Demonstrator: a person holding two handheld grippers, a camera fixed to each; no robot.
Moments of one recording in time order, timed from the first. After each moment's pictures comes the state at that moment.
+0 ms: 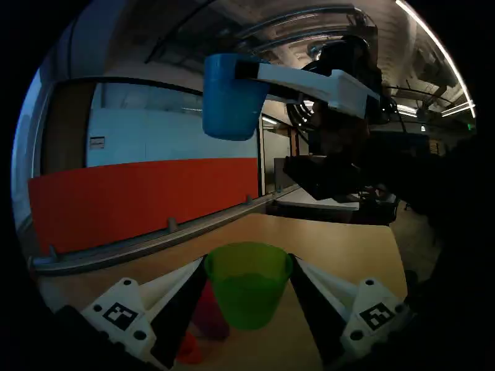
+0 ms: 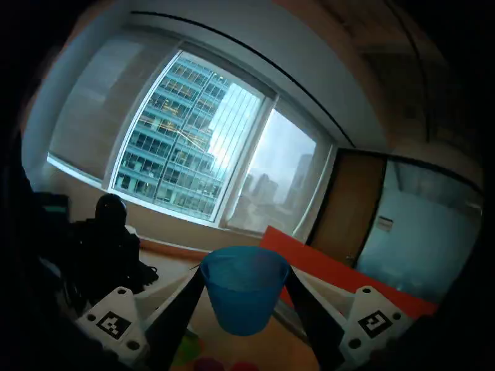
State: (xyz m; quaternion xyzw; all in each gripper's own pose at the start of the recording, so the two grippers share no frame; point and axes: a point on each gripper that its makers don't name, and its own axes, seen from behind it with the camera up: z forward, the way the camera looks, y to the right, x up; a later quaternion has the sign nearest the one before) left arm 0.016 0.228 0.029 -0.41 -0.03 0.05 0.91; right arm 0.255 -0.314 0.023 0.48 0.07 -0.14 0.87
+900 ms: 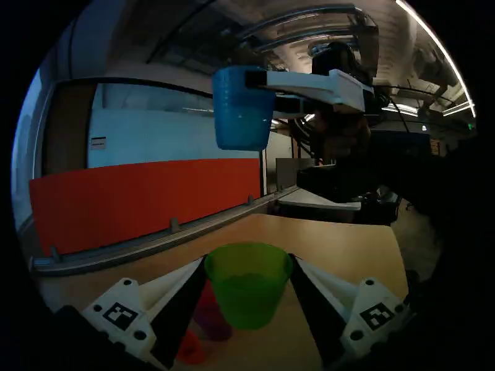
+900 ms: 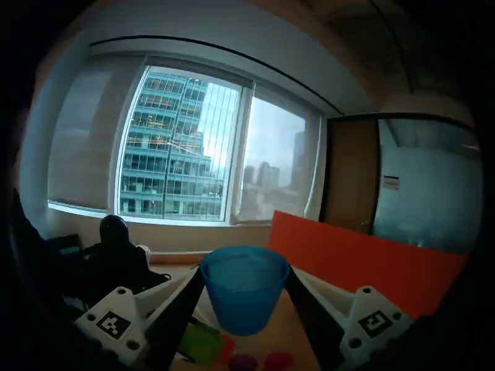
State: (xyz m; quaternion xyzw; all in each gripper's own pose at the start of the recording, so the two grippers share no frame) left arm 0.019 0.223 0.030 -0.41 -0.03 0.05 0.91; right arm 0.244 -0.302 0.023 0.48 0.00 -0.05 0.87
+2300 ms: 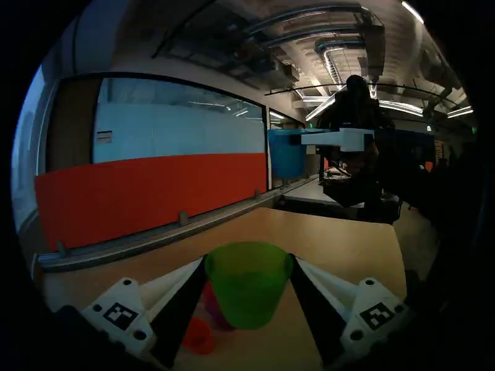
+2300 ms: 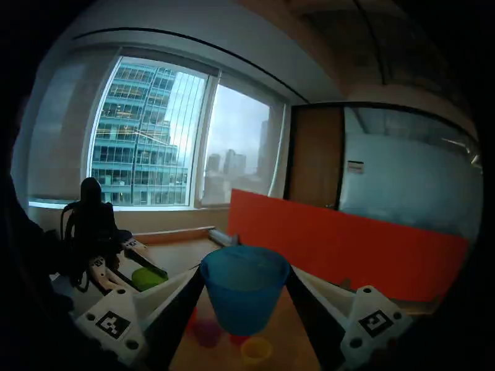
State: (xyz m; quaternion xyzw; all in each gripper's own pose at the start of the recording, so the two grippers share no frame) left arm 0.021 0.188 0.025 -0.39 -0.05 0.05 0.92; right arm 0.197 -0.191 0.046 0.40 -0.04 -0.06 0.92
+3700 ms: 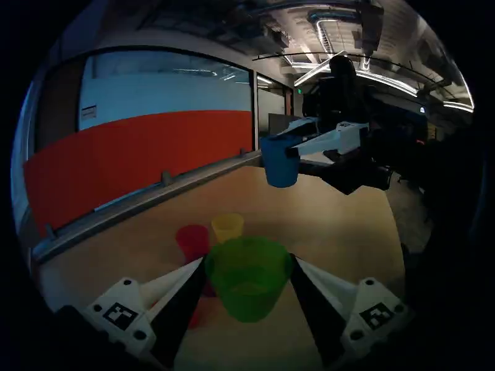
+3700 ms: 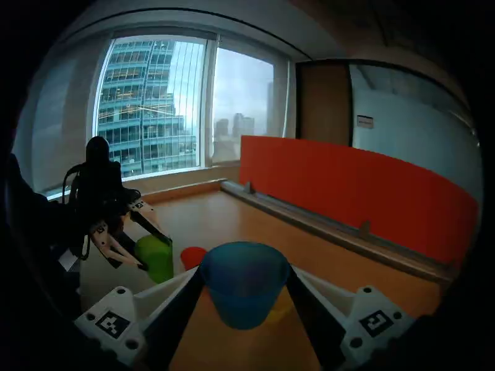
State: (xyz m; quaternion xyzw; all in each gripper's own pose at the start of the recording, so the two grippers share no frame) left arm -0.061 0.193 0.004 -0.42 -0.15 0.10 0.89; right arm 0.066 -0.170 0.023 0.42 -0.15 -0.07 0.89
